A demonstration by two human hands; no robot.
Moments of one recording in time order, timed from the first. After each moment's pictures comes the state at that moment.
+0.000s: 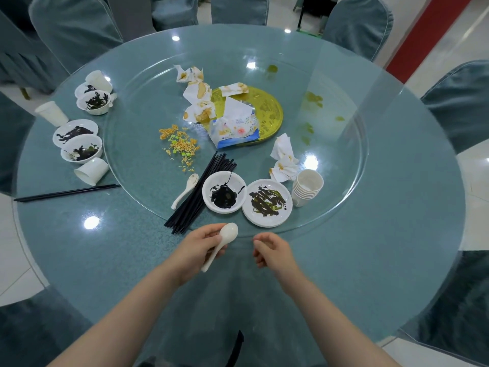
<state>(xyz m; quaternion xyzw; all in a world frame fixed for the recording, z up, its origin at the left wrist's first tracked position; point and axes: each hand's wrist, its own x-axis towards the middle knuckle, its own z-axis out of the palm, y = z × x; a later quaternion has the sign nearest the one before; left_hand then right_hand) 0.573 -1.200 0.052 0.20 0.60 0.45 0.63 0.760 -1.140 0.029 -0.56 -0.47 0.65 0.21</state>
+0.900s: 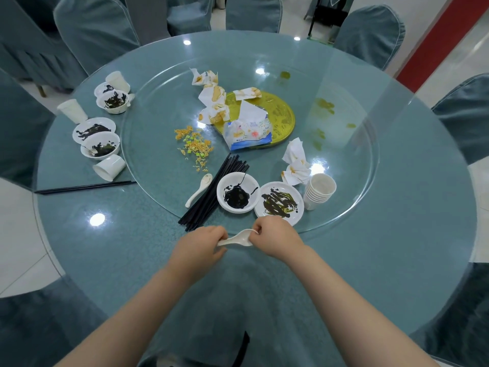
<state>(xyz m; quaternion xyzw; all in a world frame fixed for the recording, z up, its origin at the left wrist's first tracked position) 0.546 -1.225 0.059 0.65 0.73 0.13 0.17 0.716 -1.110 0.080 -0.49 -0.82 0.28 -0.06</state>
